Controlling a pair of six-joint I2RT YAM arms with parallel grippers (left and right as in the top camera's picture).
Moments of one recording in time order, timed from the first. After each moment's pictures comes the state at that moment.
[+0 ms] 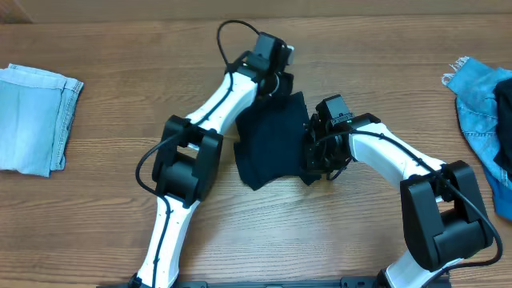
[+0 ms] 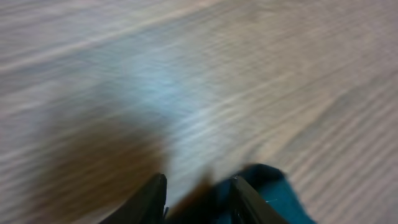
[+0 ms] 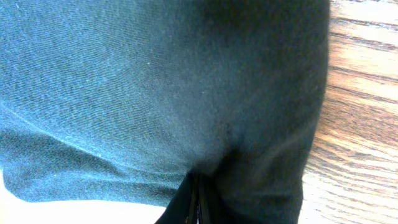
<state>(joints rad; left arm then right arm) -0.44 2.43 1.98 -0.54 0.24 -0.19 0.33 1.81 1.07 -0.71 -0.33 0.23</state>
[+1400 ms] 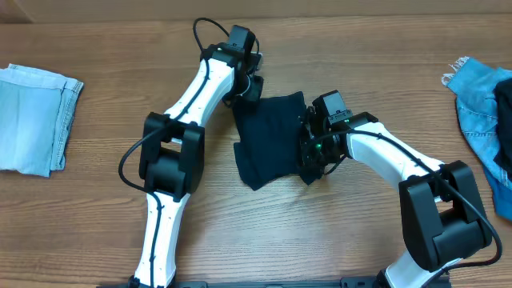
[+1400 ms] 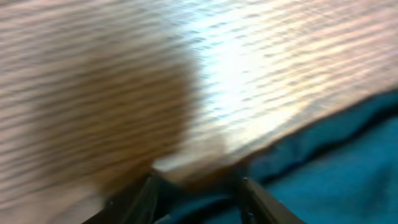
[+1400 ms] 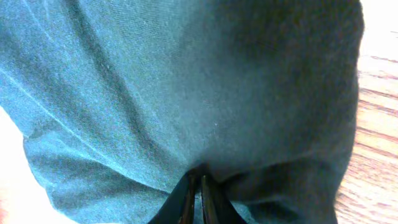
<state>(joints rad) -0.33 2.44 2.07 -0.91 0.15 -0.10 0.35 1.81 1.08 -0.63 -0.35 0.24</state>
